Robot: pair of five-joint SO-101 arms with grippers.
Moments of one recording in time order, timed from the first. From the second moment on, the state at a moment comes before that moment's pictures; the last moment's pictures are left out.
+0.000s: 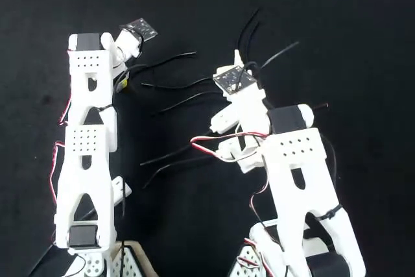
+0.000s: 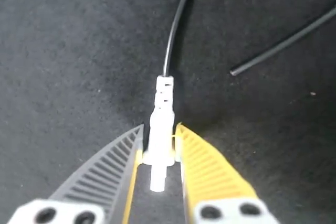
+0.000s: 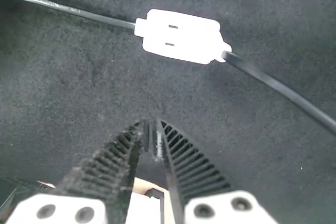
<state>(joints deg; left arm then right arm) -8.3 76.6 -91.3 100.4 -50.2 -11.8 -31.8 36.5 88.2 16.7</state>
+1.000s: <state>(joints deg) 5.1 8.4 0.4 95.1 -8.3 -10.3 -31.8 36.5 88.2 18.1</state>
